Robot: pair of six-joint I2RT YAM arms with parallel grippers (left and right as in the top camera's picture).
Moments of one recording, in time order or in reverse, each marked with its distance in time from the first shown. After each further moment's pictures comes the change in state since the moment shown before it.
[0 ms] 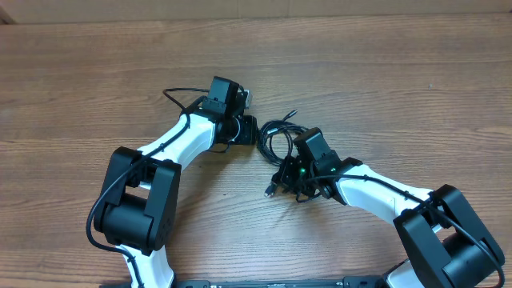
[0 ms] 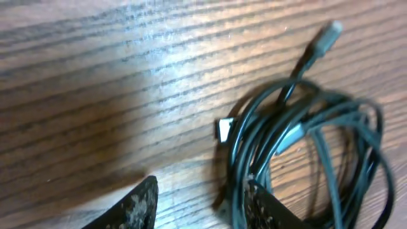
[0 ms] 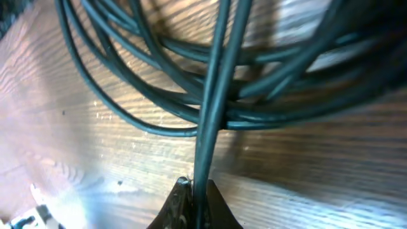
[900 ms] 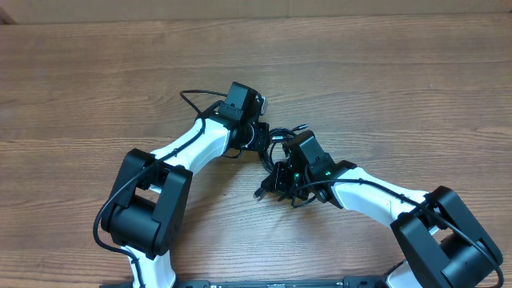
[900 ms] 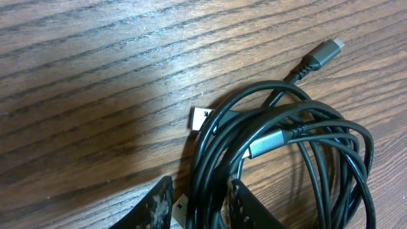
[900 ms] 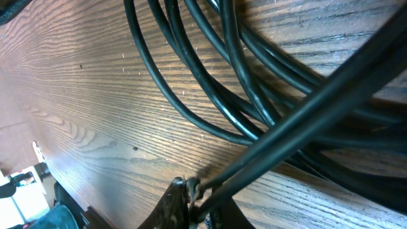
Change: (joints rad) left arm -0.091 0.000 0.000 -0.016 -0.027 0.007; right arm 0.047 0.000 0.000 0.030 -0.069 -0.069
